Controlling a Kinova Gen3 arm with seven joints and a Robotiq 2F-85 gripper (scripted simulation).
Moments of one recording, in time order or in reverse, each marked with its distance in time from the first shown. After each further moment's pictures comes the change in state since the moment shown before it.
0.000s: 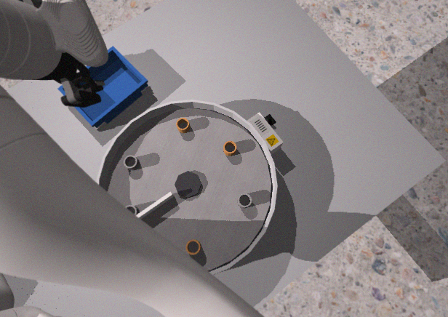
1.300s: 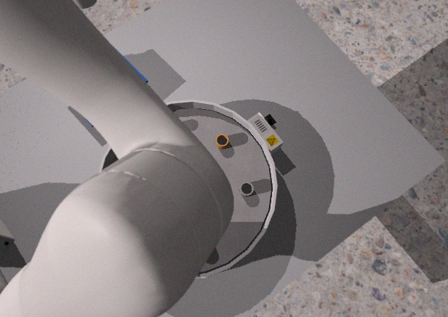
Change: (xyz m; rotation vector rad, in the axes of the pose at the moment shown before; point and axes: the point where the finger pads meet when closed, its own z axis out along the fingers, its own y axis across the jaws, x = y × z) arm -0.015 0.007 0.003 -0.462 -0.157 -0.005
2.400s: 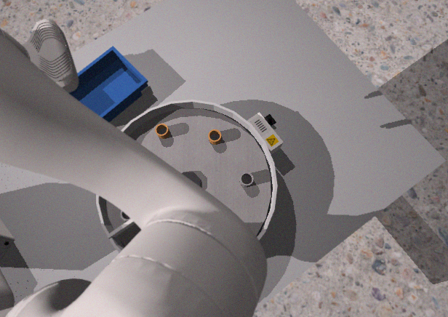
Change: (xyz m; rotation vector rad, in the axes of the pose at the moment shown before) arm -0.054 0.060 0.047 -0.003 0.003 -0.004
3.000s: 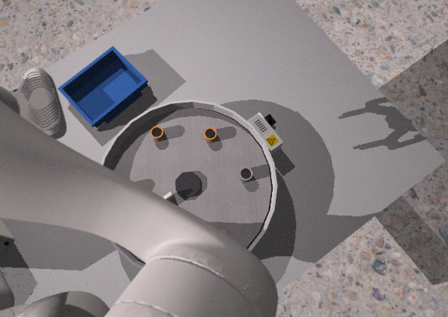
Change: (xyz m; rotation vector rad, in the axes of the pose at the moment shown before) arm -0.036 0.035 0.029 -0.001 -0.005 0.001
